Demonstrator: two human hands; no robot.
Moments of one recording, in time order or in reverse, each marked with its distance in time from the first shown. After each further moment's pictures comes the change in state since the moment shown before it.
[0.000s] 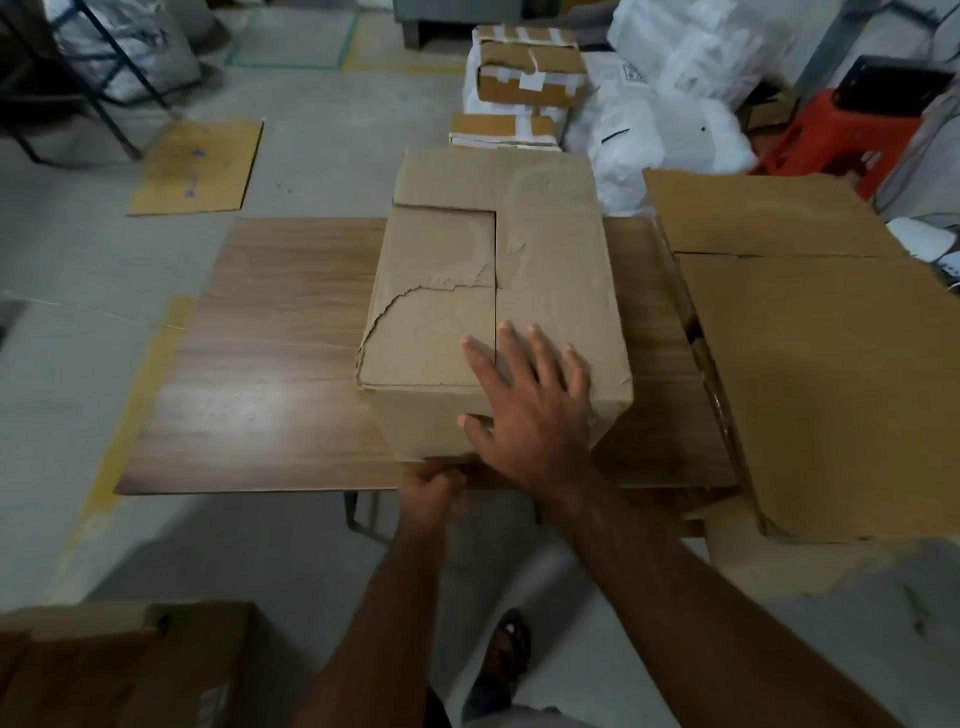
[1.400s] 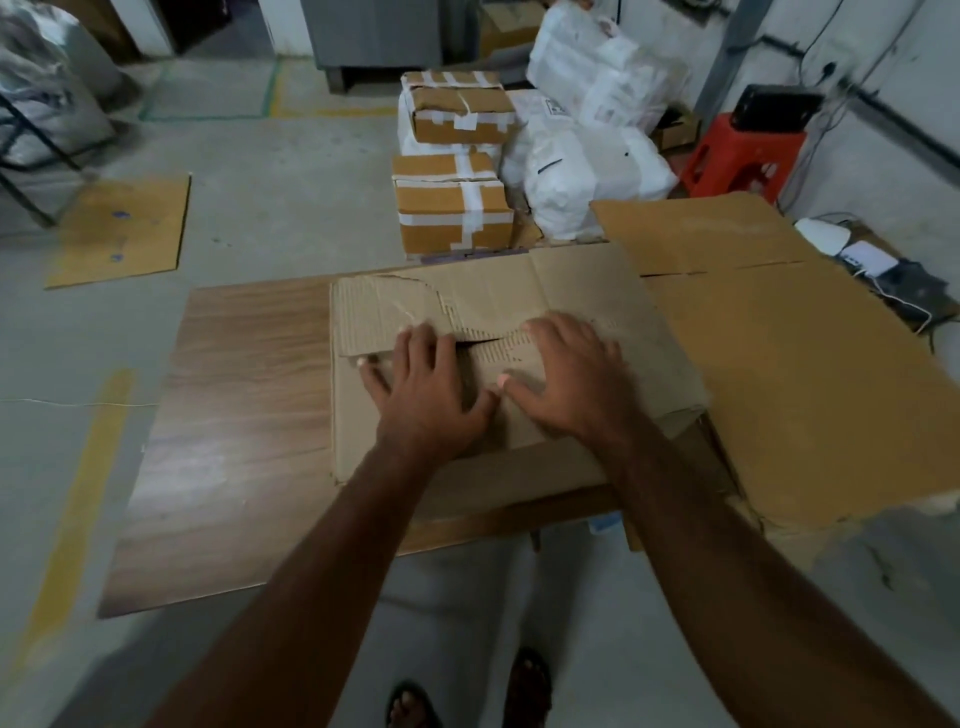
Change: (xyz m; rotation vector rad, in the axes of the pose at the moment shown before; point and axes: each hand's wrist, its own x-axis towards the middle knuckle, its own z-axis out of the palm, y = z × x) left_hand 0.001 0.203 0.038 1.507 -0.087 0.937; right_hand 0.074 0.029 -0.048 0.173 -0.001 0.213
